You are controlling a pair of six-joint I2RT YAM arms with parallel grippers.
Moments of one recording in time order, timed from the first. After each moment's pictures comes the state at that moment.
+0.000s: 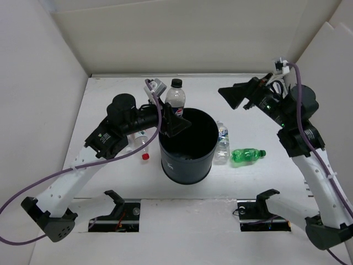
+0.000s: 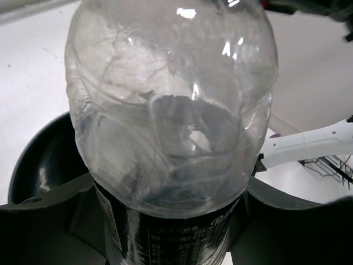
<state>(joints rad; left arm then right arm) -0.69 1.05 1.27 -0.33 0.44 -0.39 0.37 1.02 1.32 -0.17 -0.39 0.54</state>
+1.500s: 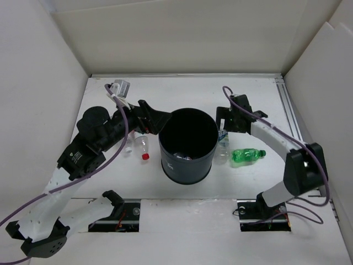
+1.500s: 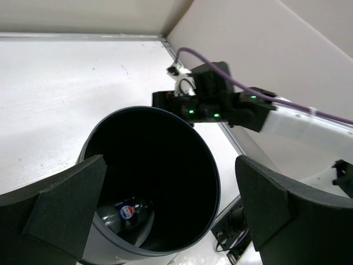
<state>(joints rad) -0.69 0.86 1.27 -0.47 0.07 -0.54 0.34 1.46 1.05 -0.48 0.06 0.40</state>
